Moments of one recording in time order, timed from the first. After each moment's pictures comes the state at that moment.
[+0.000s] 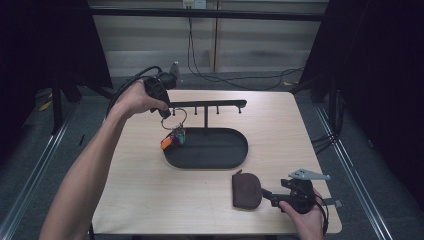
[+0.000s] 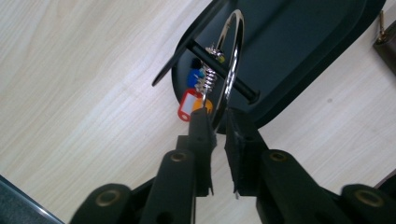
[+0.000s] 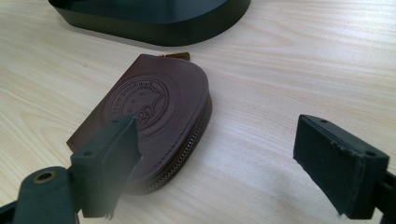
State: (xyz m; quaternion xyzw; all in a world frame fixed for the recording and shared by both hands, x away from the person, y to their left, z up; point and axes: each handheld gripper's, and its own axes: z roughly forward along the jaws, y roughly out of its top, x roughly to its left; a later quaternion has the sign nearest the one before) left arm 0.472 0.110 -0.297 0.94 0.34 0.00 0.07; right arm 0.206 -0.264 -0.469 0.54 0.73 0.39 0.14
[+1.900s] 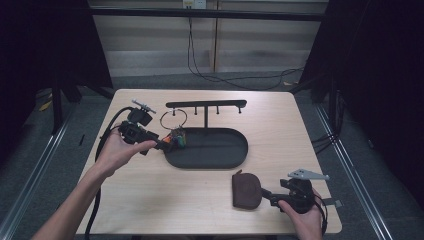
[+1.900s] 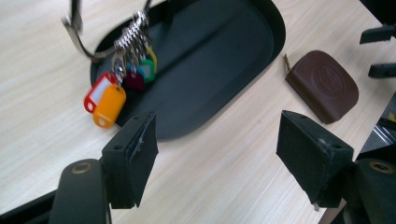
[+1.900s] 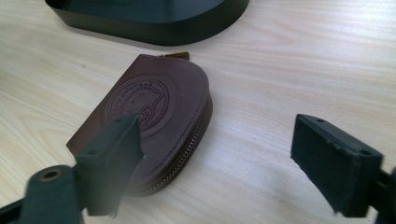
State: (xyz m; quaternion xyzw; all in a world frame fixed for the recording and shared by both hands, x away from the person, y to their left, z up) left arm 0.368 0.179 -0.355 0.87 0.37 -0.03 0.32; right arm 0.205 -0.262 -0.469 0.55 0.73 0.39 0.14
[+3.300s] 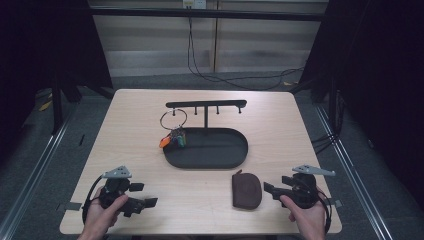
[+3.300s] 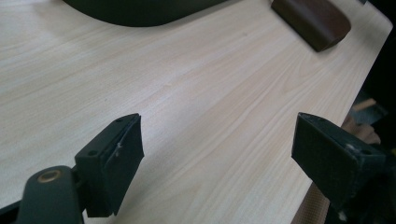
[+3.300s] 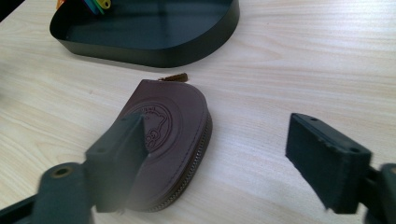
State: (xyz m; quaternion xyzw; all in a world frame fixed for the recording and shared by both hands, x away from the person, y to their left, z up) left arm 0.250 0.242 -0.461 0.82 0.38 -0.02 0.42; right arm 0.210 -0.264 -0.451 0.58 0.70 0.40 0.13
